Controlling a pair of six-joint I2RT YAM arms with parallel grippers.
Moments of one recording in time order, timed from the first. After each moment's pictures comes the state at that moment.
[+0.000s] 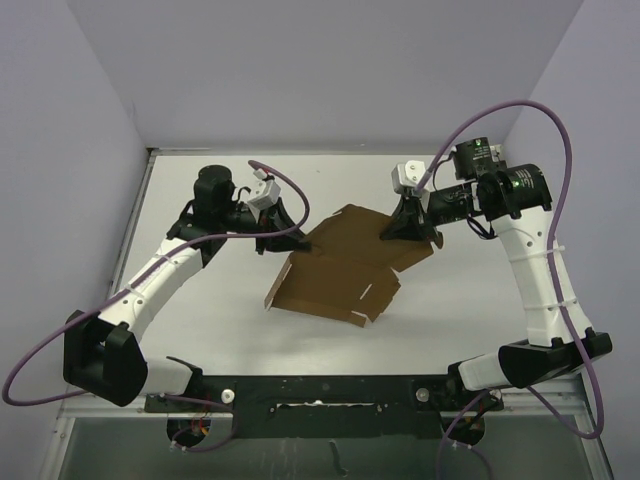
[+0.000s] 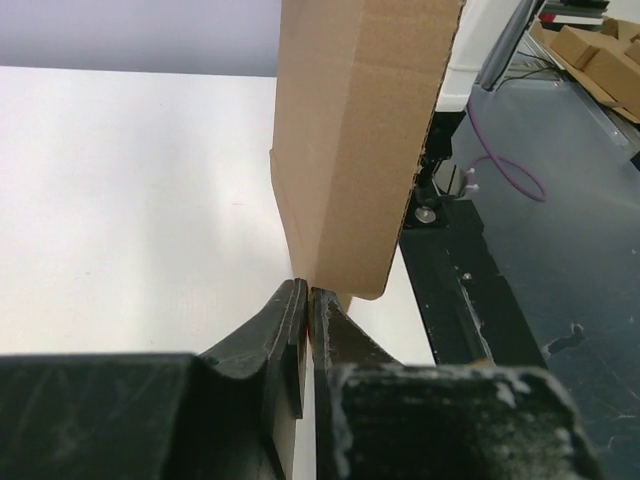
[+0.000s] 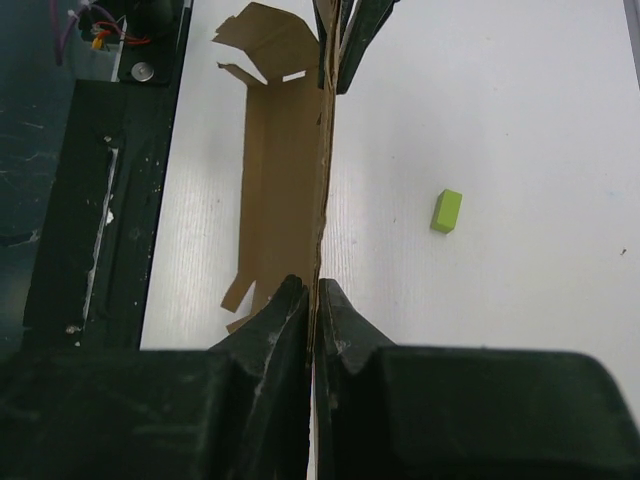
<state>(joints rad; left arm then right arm) -0.40 1.35 1.08 0.00 1.34 0.09 0.28 1.41 1.81 -1.44 -1.05 -1.10</state>
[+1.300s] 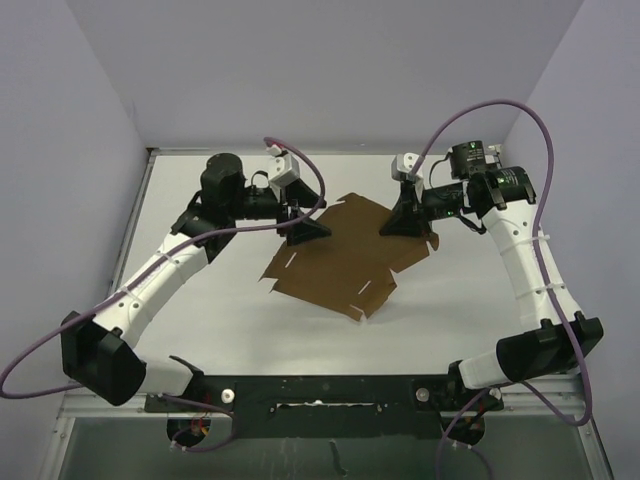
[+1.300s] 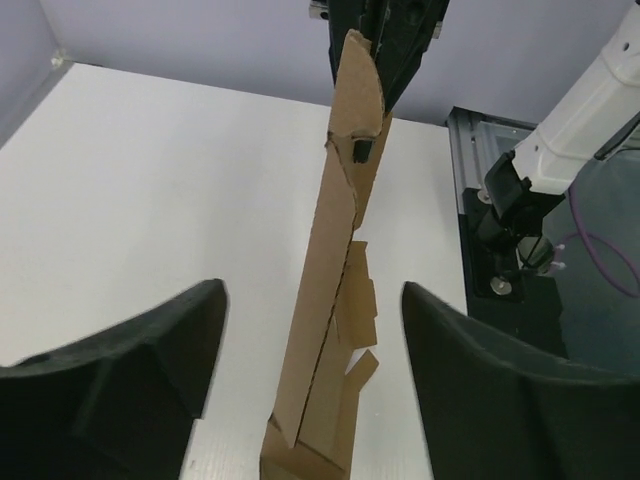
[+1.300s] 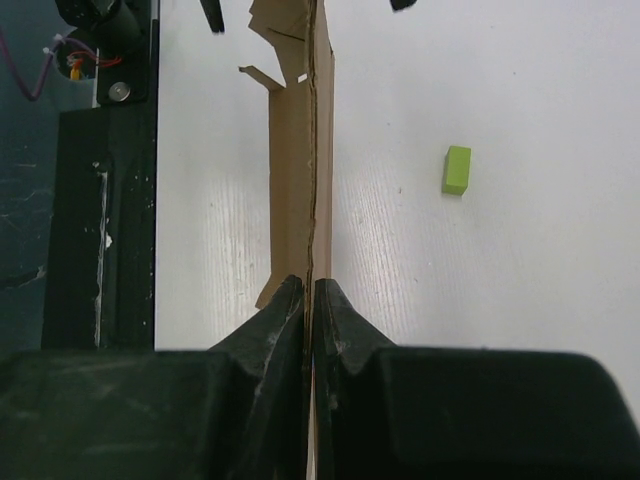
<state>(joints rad) -0.49 1.33 1.22 0.01 0.97 -0.05 0.20 1.43 1.65 -1.26 -1.05 -0.92</state>
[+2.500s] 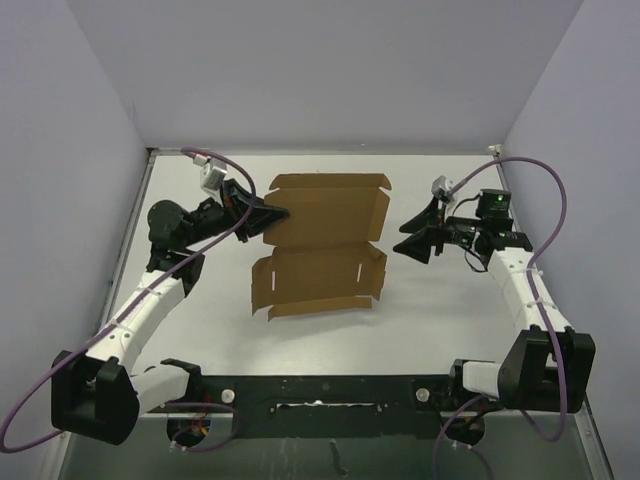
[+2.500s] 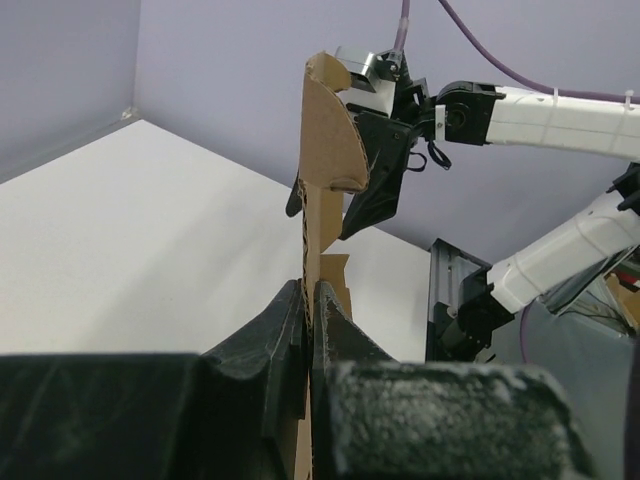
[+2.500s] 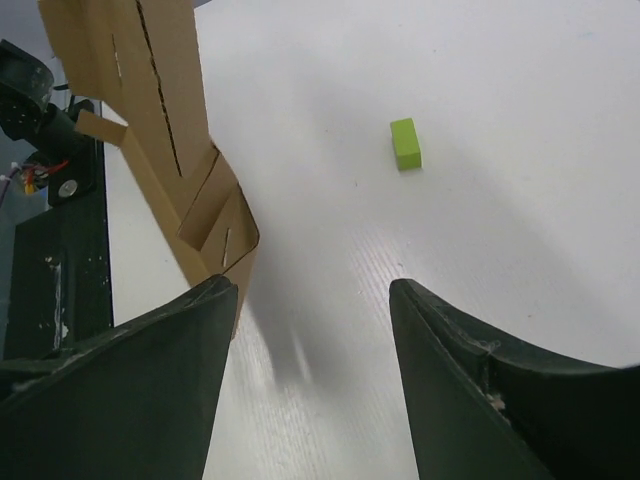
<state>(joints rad) -0.26 1.14 0.82 0.69 0.95 -0.67 -0.07 1.25 0.95 -0.43 -1.27 -0.45</state>
